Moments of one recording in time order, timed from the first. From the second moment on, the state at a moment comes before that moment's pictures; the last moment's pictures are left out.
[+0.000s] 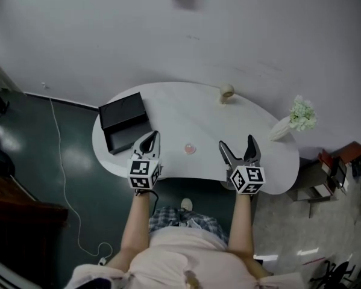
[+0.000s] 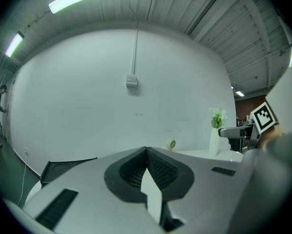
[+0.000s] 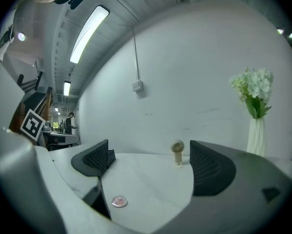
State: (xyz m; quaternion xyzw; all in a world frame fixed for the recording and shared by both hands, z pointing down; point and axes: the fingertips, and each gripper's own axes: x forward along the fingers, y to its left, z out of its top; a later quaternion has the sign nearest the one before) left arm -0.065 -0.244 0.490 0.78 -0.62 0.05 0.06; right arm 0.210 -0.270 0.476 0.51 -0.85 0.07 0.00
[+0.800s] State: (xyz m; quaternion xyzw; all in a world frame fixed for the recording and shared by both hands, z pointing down) left arm -0.058 -0.290 0.530 0.79 -0.60 0.08 0.11; right arm 0.131 -0.315 0.527 0.44 -0.89 0.11 0.10
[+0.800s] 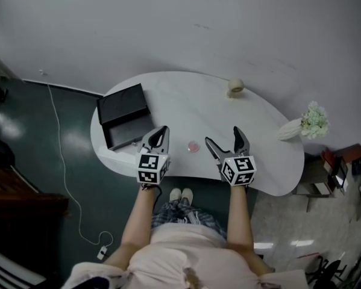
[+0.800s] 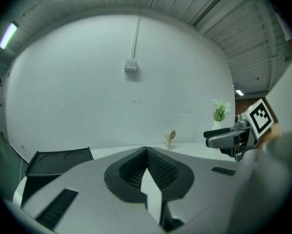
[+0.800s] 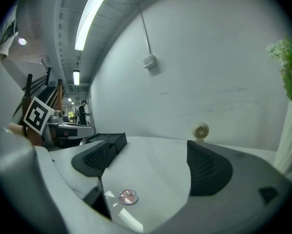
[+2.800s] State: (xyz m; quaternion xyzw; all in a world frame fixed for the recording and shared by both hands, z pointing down) left arm -0.074 -0.275 0.631 0.76 -0.61 0.12 0.20; right arm 0.046 -0.288 0.713 0.30 -0.85 0.15 0.39
